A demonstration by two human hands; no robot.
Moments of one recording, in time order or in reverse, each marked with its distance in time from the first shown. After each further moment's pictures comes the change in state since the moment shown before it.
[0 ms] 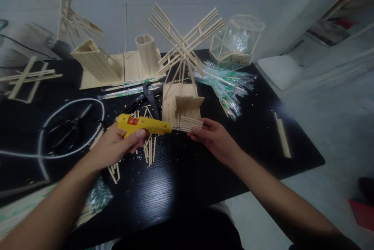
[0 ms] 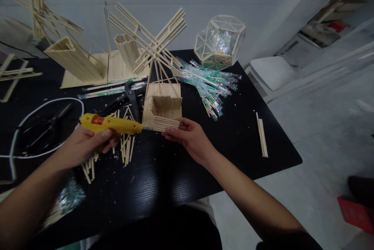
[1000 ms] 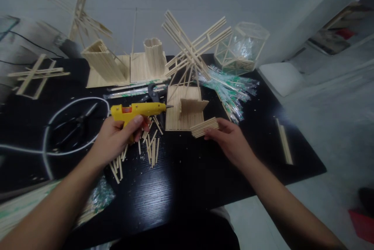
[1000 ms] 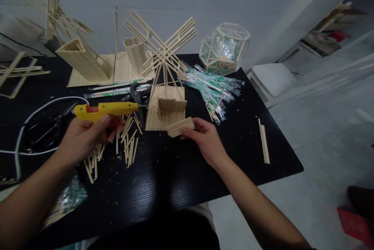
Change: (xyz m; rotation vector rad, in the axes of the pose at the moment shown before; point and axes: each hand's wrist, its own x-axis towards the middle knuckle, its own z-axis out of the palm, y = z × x) left_hand 0.003 0.001 -0.001 -0.111 0.299 -0.089; right_hand -0.008 -0.014 -0.014 -0.353 0.116 -0.248
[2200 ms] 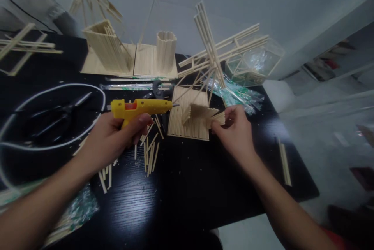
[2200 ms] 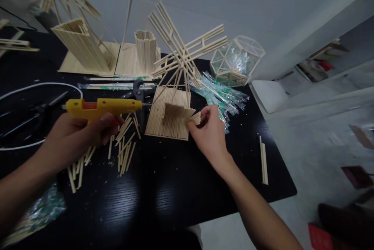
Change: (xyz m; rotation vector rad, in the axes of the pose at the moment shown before) left_hand -0.003 -0.004 0.003 0.034 0.111 -0.104; right_hand 0.041 -0.029 0.011 -0.994 0.341 -0.284
